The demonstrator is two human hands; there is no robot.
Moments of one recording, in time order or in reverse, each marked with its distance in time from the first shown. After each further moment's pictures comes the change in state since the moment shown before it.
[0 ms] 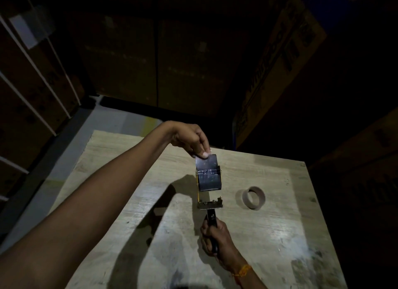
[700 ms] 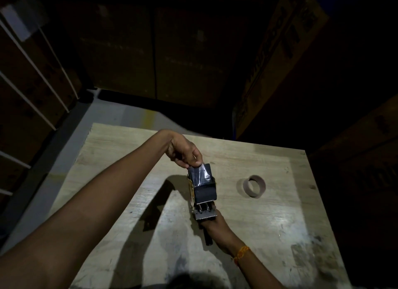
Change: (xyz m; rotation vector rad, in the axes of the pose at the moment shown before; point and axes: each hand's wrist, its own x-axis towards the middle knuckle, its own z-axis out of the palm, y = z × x) left_hand 0.011 -0.054 0.030 -0.169 -0.346 -0.252; right_hand 0.008 -0.001 0.012 -0.466 0.103 0.008
